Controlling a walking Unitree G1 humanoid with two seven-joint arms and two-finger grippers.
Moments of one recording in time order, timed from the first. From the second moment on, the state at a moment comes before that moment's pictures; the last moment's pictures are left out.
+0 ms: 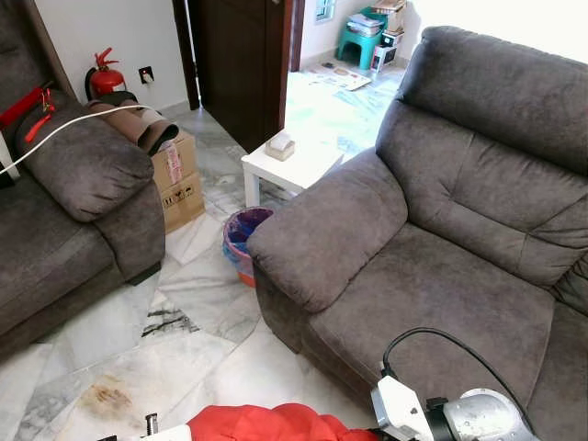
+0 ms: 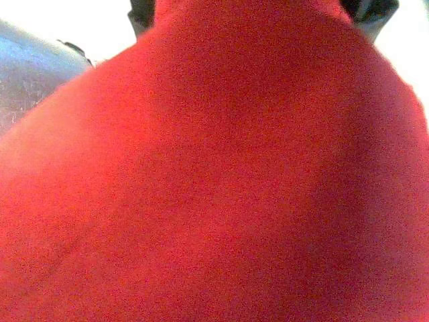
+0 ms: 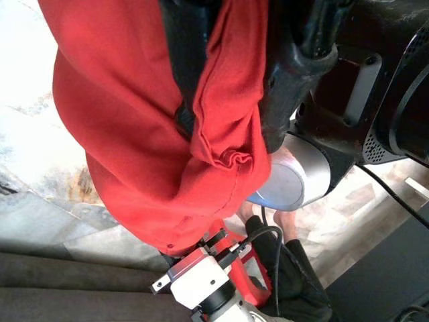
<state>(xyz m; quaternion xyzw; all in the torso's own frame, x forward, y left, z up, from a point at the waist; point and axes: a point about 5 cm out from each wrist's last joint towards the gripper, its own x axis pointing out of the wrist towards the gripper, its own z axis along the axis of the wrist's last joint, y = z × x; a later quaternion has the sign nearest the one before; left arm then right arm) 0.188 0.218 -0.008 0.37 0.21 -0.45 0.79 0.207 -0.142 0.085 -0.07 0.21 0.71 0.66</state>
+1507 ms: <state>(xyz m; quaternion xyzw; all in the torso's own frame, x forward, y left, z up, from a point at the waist) 0.262 0.156 0.074 0.07 0.05 -0.08 0.99 0.270 -0.151 0.042 0.09 0.12 0.18 0.97</state>
